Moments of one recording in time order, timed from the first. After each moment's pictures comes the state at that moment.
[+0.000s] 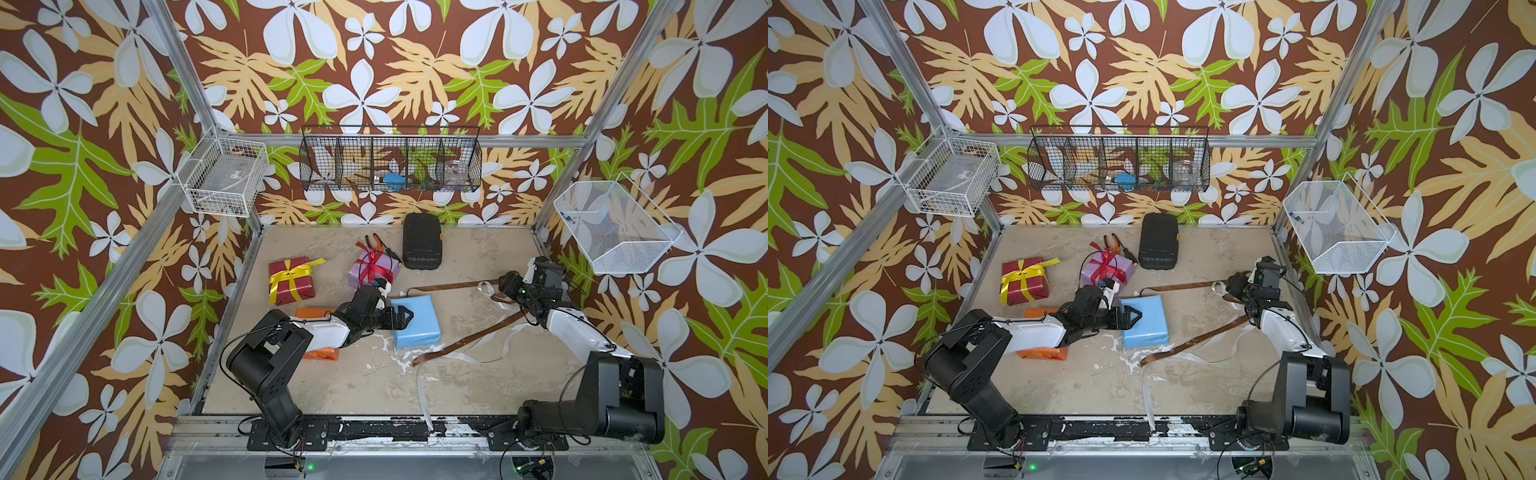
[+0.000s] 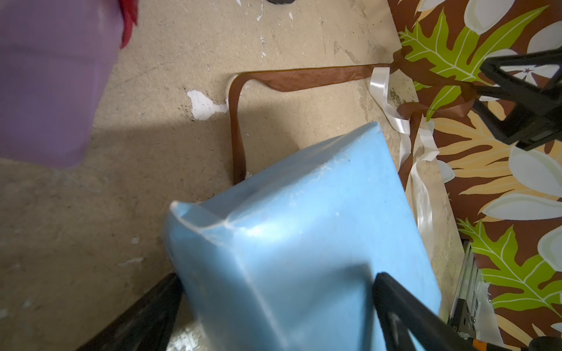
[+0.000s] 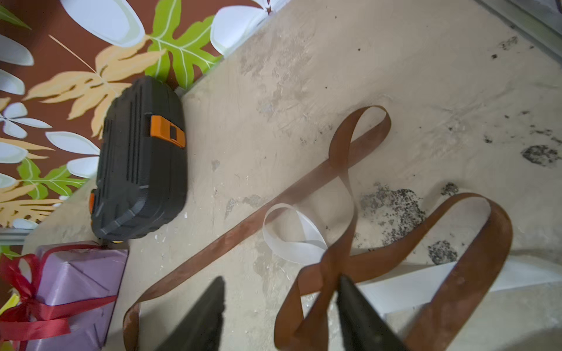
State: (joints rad) left arm -0.63 1.70 0.74 0.28 0.28 -0.61; right arm -0.15 1.41 0.80 -0.11 -0.19 0.46
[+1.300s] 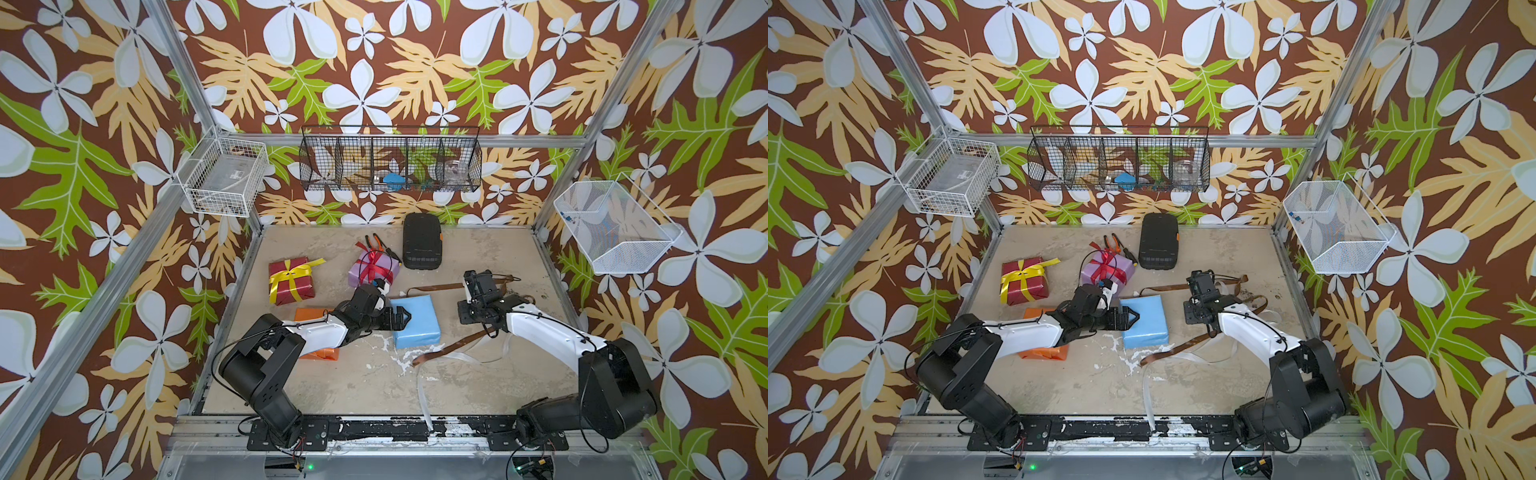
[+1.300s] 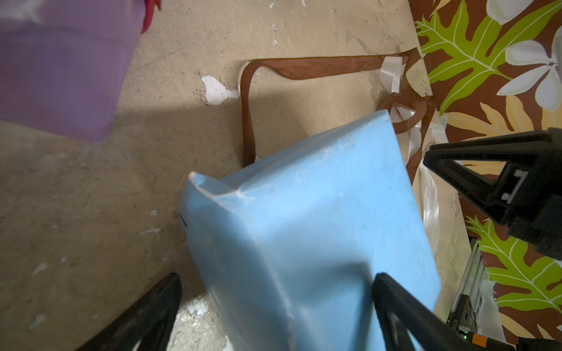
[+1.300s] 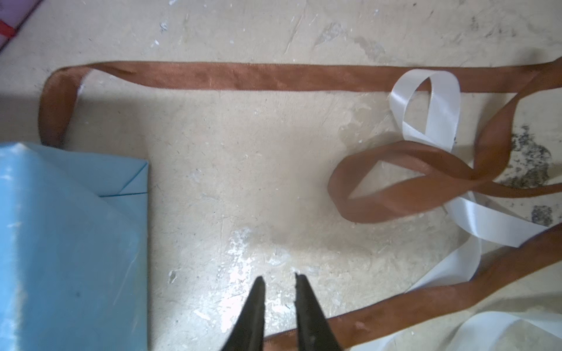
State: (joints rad) left arm -0.63 1.63 0.76 0.15 0.26 -0.61; right arm 0.38 1.44 0.83 -0.45 0.18 0.21
